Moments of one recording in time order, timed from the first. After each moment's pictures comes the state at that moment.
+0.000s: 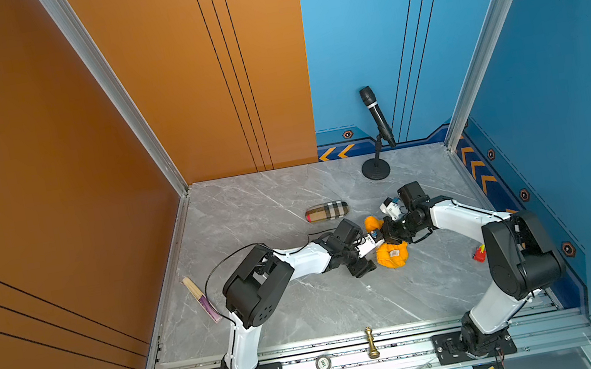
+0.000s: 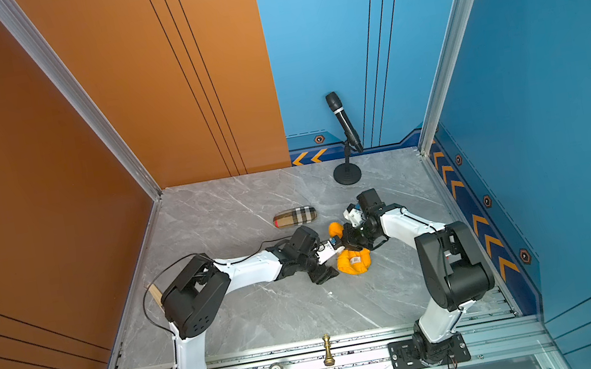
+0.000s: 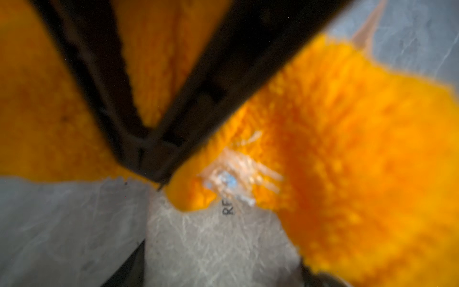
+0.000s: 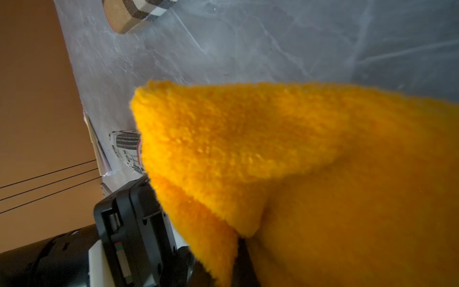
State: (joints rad) left arm -0.86 2.02 1.20 -0.07 0.28 0.29; right arm 0.20 1.66 0.96 -0.49 -0.66 0.43
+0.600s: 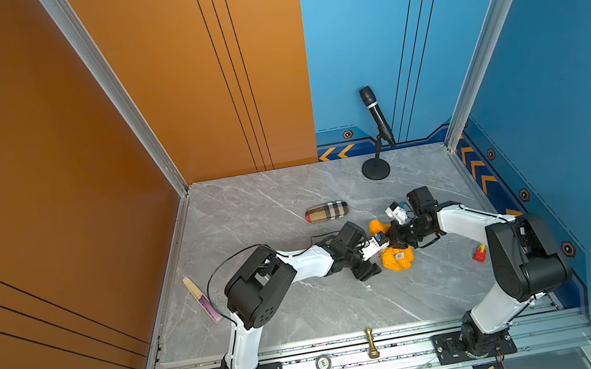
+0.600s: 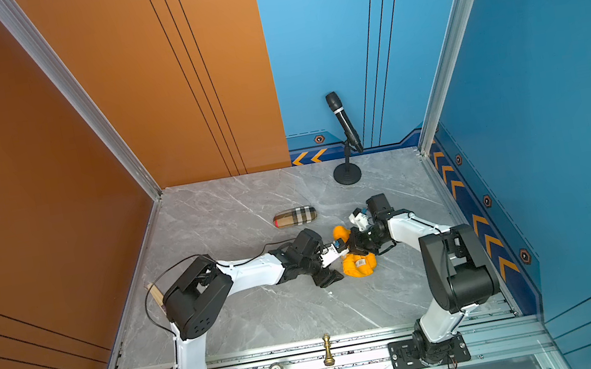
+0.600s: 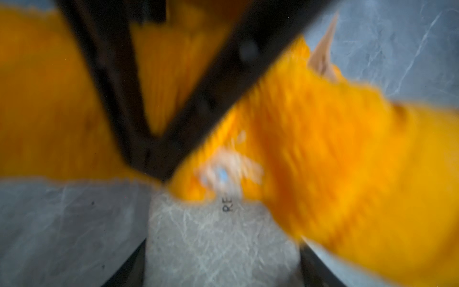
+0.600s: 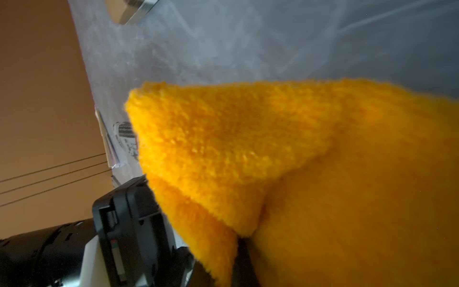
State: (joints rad) left arm -0.88 2.01 1.18 -0.02 0.31 0.26; right arm 0.18 1.63 0.87 -0.44 -0.74 0.40
